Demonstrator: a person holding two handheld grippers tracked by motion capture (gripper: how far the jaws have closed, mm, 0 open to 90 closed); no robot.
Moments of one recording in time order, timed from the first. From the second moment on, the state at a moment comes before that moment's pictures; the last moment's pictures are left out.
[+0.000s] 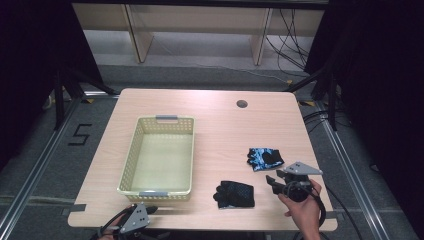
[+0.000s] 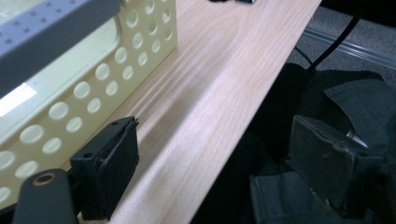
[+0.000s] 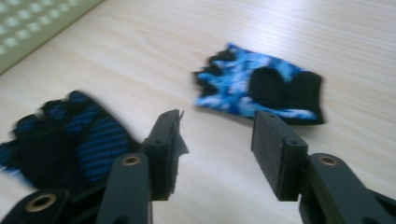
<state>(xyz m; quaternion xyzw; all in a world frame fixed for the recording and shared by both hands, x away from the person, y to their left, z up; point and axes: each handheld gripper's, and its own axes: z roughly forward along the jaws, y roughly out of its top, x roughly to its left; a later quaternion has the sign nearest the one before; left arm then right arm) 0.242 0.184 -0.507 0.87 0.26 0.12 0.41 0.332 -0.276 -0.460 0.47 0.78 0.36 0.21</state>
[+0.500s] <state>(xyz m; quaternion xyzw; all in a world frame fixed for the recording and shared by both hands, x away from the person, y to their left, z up) 0.244 0.185 -0.508 0.87 0.26 0.12 0.40 0.403 -0.304 -0.467 0.53 0.75 0.34 0.19</state>
